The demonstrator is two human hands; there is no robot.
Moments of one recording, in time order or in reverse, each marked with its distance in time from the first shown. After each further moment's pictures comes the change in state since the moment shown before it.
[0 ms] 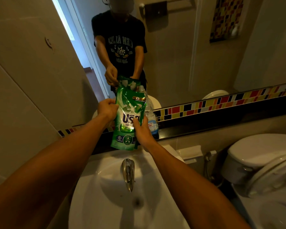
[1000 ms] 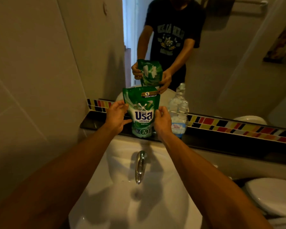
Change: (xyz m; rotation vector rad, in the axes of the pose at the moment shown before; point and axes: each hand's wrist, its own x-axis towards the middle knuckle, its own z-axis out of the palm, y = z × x) left_hand -0.028 -0.096 -0.063 -0.705 0.068 -0.142; right_hand 0.044 0.010 0.049 -0.375 0.052 -0.151
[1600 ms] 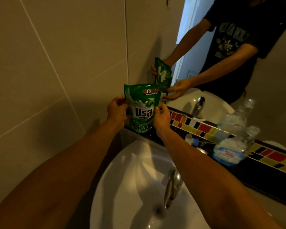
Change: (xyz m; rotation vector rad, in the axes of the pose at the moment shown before) left_hand 0.053 0.036 -0.131 -0.026 0.409 0.139; right_hand 0.030 0.002 0.193 0.111 -0.332 0.110
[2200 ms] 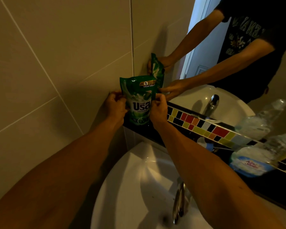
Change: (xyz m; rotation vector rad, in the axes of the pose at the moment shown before) left_hand 0.062 -0.018 -0.012 -0.023 0.125 0.056; right_hand 0.043 0.012 0.052 0.039 -0.078 -0.089
